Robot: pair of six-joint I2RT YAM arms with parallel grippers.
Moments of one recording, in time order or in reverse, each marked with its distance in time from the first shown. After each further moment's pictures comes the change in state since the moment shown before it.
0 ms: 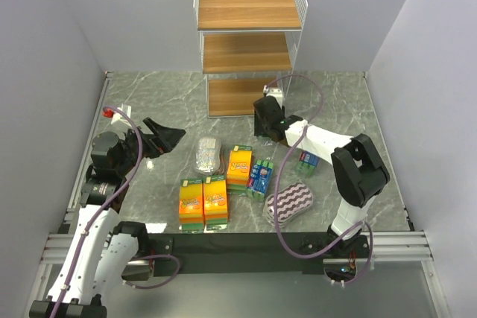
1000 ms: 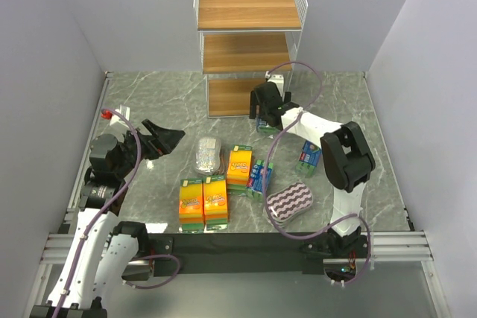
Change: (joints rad) left arm 0.000 -0.030 0.000 -0.016 -0.001 0.000; right arm -0.074 0.177 0.233 0.039 0.053 -0.034
